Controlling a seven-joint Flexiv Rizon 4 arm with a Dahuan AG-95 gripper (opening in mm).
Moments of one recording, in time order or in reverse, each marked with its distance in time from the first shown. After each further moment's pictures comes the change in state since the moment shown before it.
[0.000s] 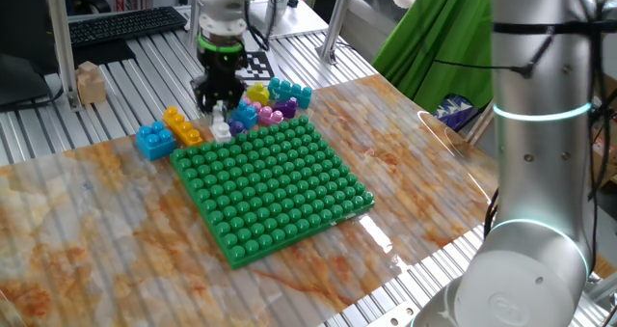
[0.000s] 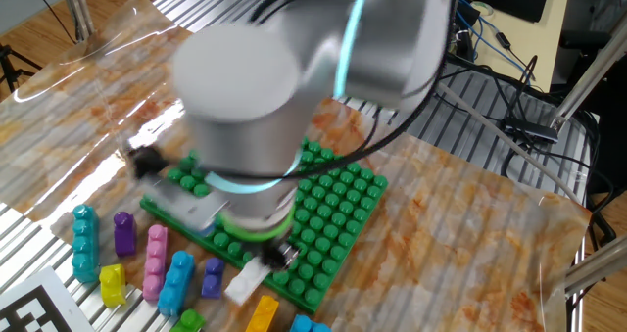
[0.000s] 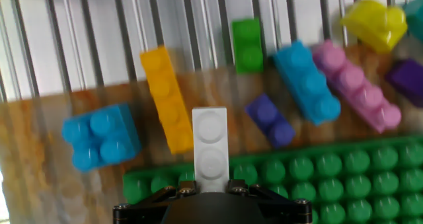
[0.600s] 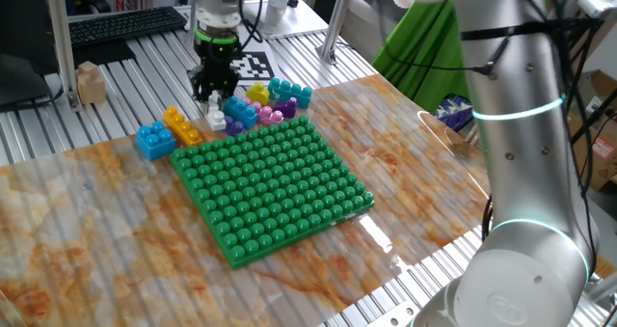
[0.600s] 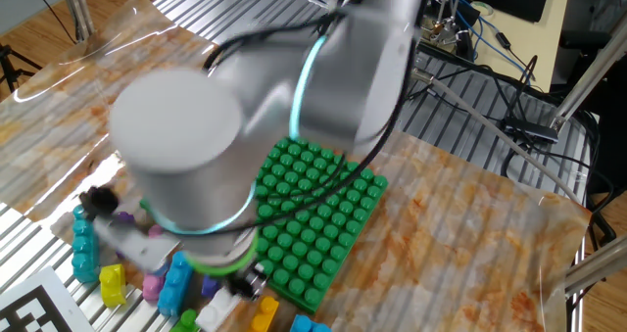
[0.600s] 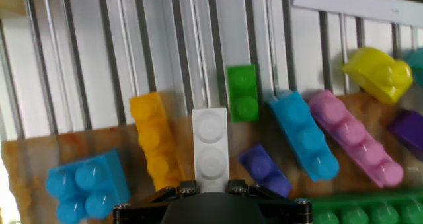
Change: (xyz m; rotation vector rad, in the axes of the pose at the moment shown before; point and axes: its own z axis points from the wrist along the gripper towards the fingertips) arm -0.062 -0.009 0.002 -0.012 0.001 -0.019
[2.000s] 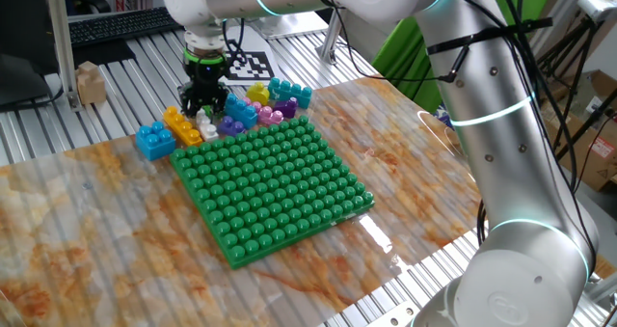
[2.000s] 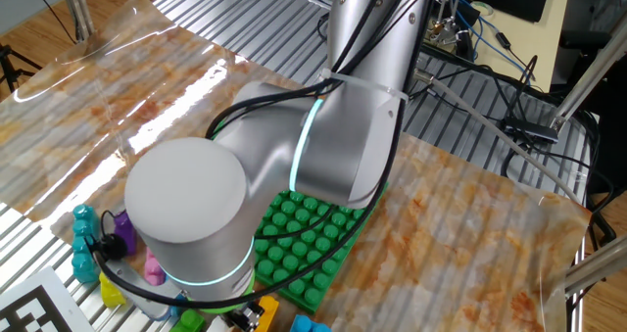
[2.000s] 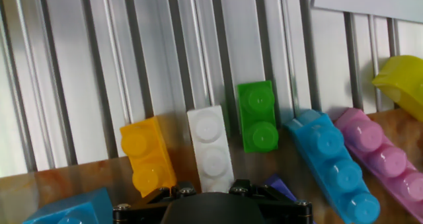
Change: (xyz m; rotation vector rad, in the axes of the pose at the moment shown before) arm -0.043 0.008 0.072 0.014 -0.007 0.009
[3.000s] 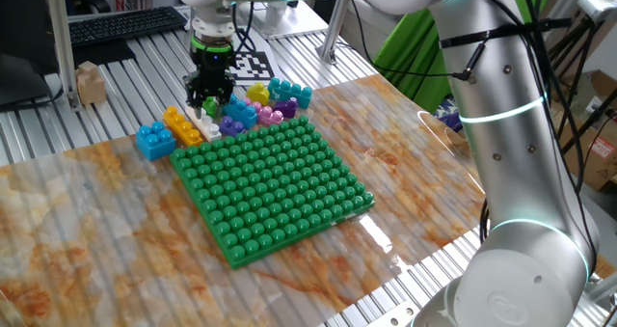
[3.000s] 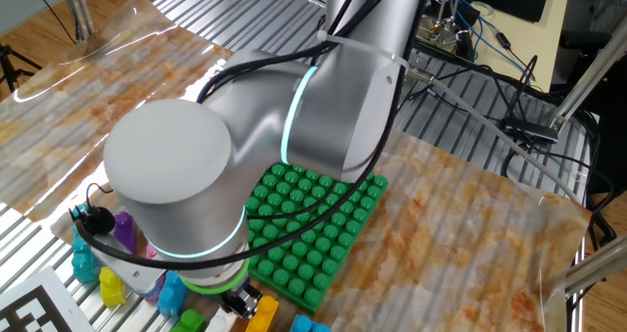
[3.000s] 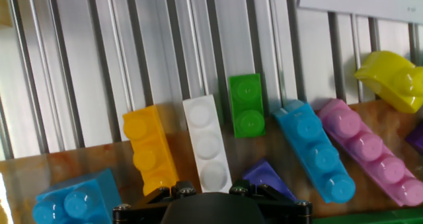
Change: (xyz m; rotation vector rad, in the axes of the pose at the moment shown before) arm 0.013 -0.009 -0.032 -0.034 0.017 0.007
